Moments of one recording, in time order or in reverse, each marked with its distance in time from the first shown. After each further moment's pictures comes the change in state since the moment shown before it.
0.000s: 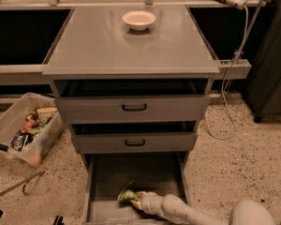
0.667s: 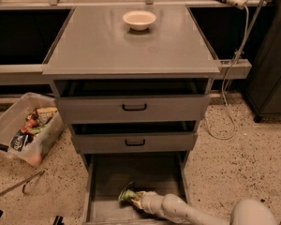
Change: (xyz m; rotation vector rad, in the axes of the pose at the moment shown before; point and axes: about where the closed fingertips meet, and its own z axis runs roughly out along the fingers) arm -0.003 0.001 -0.002 0.000 0.000 0.000
